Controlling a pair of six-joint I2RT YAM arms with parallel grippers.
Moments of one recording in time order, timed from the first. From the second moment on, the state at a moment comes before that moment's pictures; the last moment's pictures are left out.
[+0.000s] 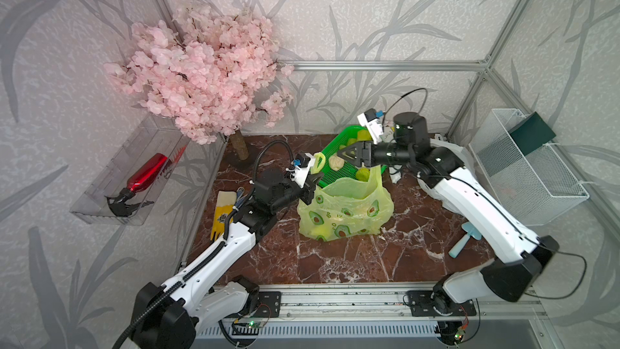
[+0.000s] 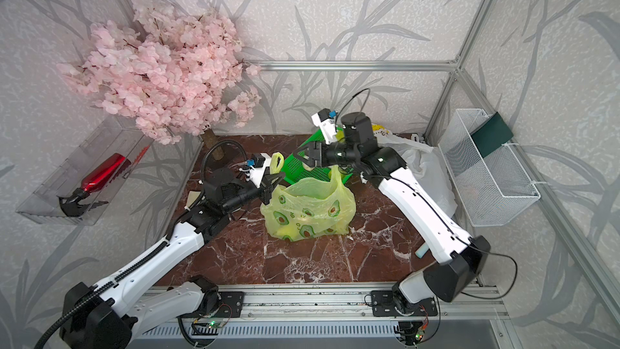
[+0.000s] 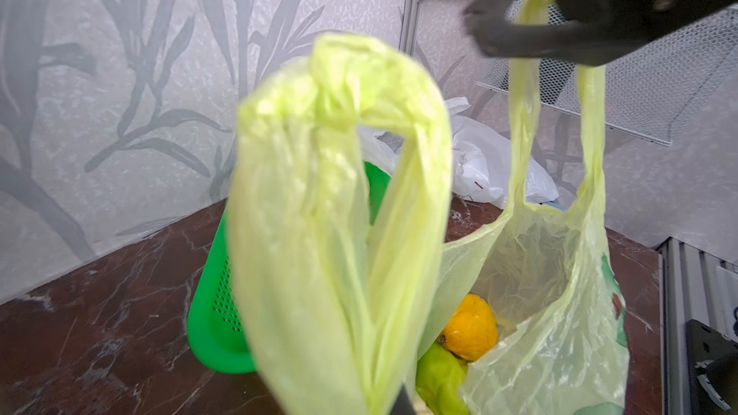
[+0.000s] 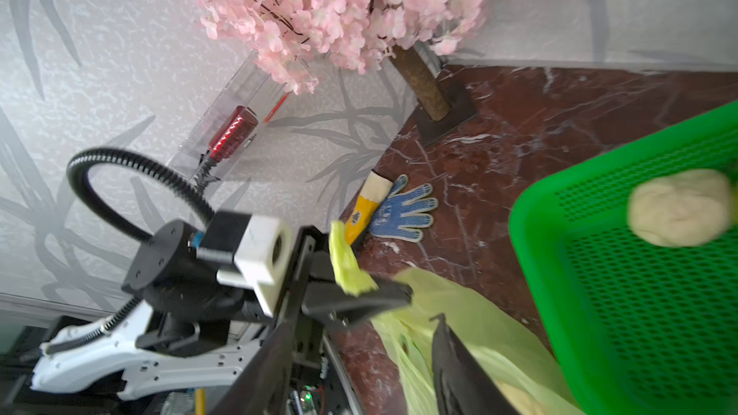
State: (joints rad) left arm -0.49 1.07 0.79 0.07 0.32 -0.01; right arm 0.51 1.35 1.53 -0.56 -0.59 0.46
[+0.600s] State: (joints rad) left arm -0.42 1.10 0.85 -0.01 0.44 -0.10; right arm 0.26 1.07 0.87 -0.20 -0.69 0.20
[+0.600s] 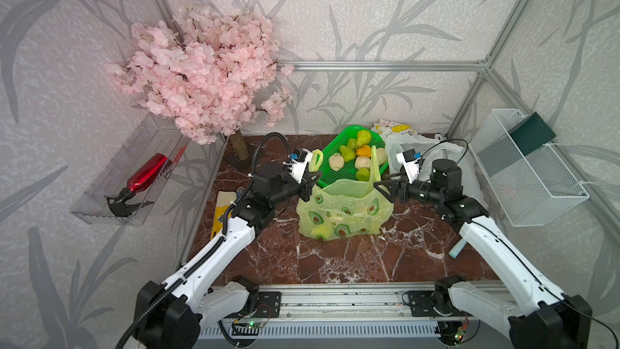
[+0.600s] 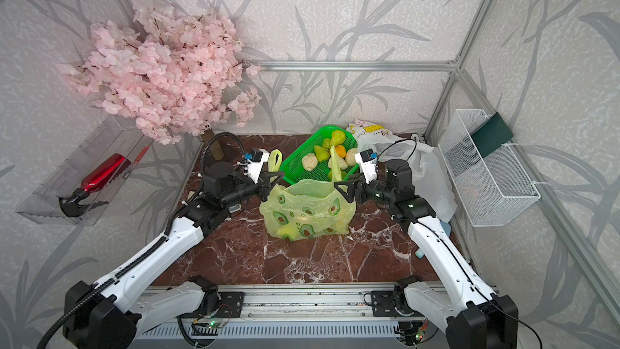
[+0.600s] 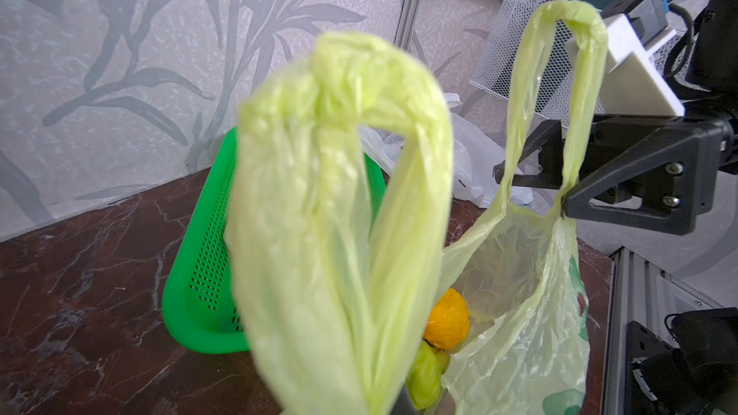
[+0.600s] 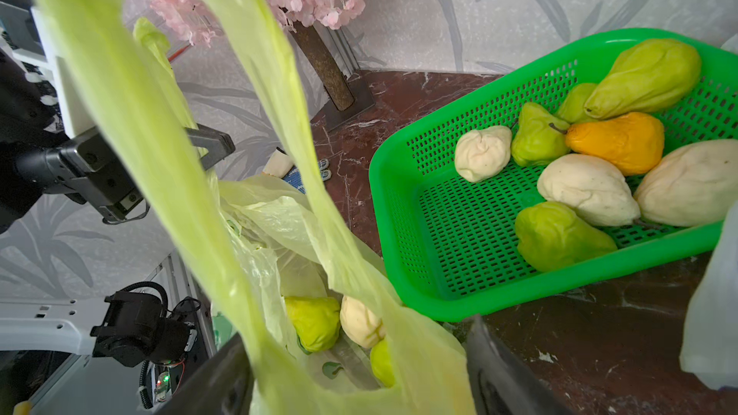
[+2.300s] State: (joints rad) left arm -0.36 1.32 1.19 -0.47 1.04 0.09; right arm 0.75 1.51 1.47 -0.66 -0.41 -0.38
